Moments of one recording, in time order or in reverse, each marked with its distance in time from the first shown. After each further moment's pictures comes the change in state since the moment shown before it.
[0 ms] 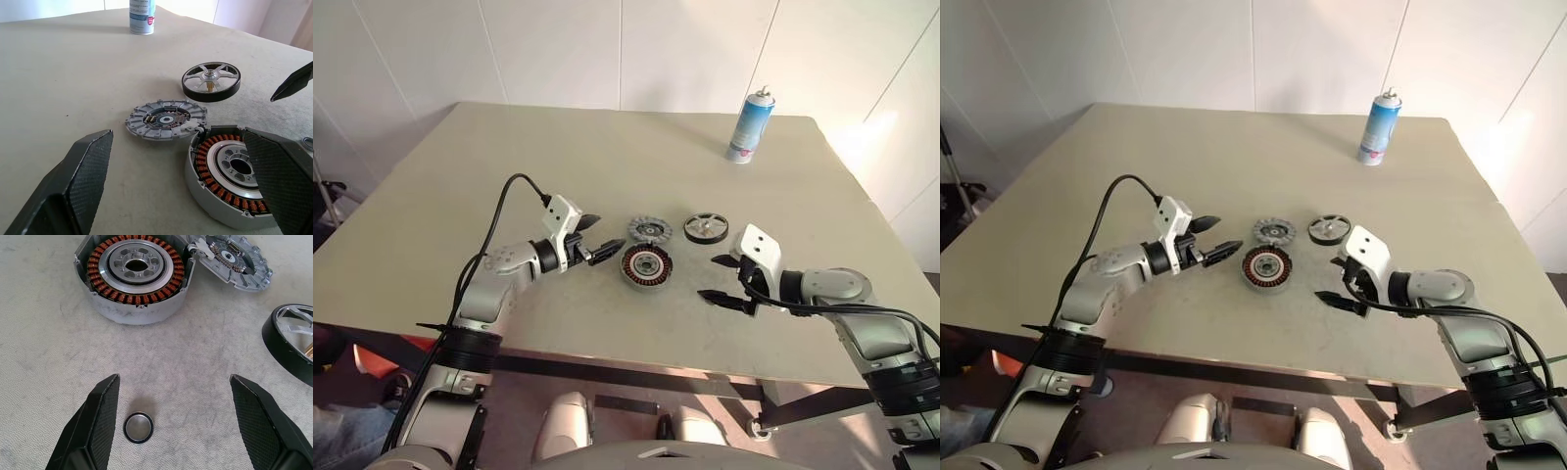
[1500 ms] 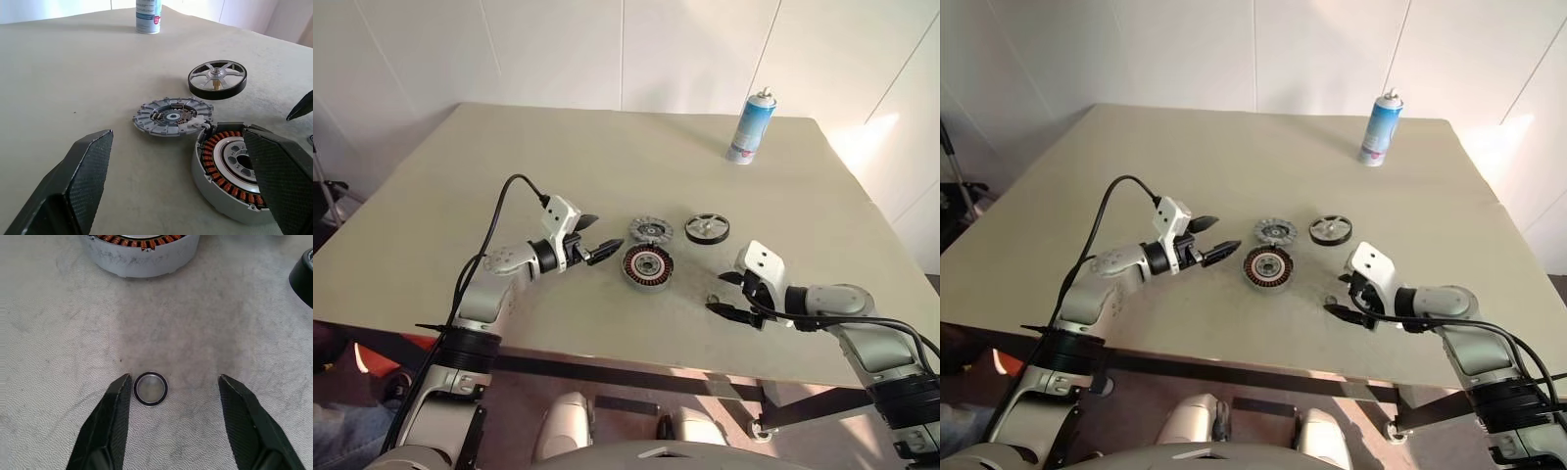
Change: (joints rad) left arm 0.002 0.004 0.000 0.013 0.008 -0.014 0.012; right arm 0.067 -0.005 0.003 0.076 -0.028 -0.056 0.005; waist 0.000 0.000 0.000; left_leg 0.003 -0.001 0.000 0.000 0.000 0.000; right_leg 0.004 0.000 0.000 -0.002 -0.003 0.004
